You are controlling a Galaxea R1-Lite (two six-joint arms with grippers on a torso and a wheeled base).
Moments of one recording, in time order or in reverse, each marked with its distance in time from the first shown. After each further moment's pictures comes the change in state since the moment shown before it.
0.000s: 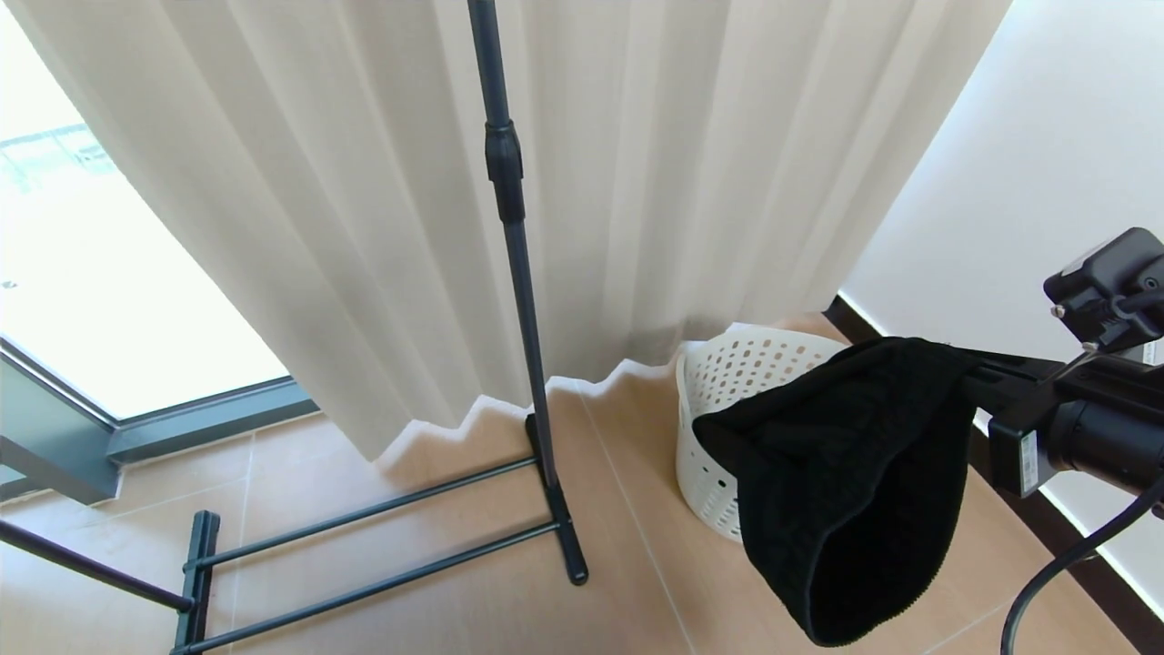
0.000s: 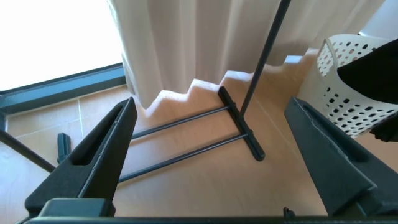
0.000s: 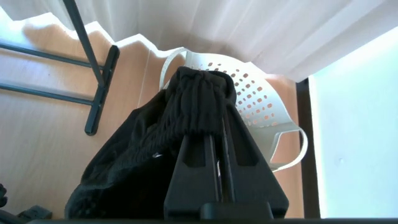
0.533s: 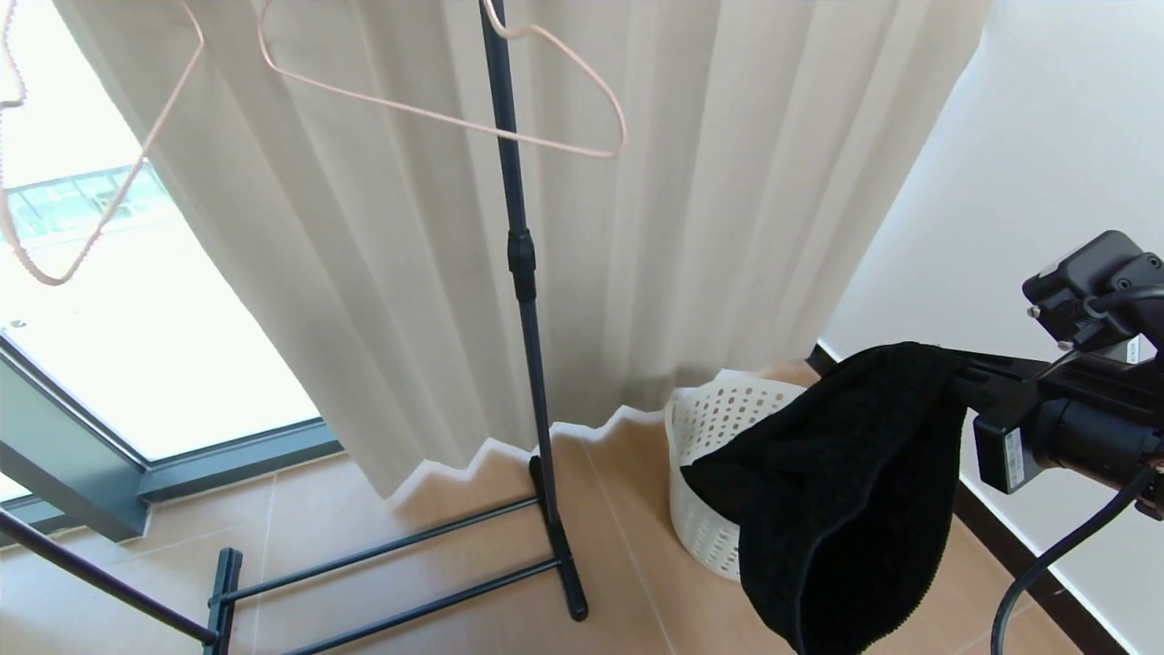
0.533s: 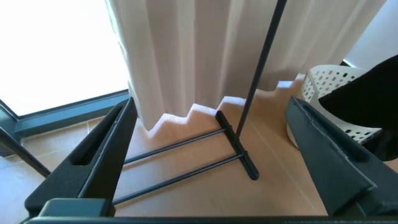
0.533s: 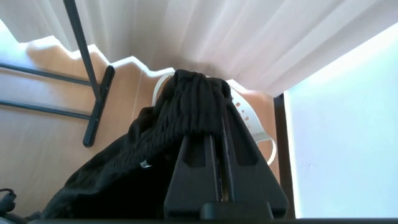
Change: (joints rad) left arm 0.000 0.000 0.000 -0.001 0.000 0.000; right arm -0.003 0.022 -0.007 -0.001 -0.007 -0.001
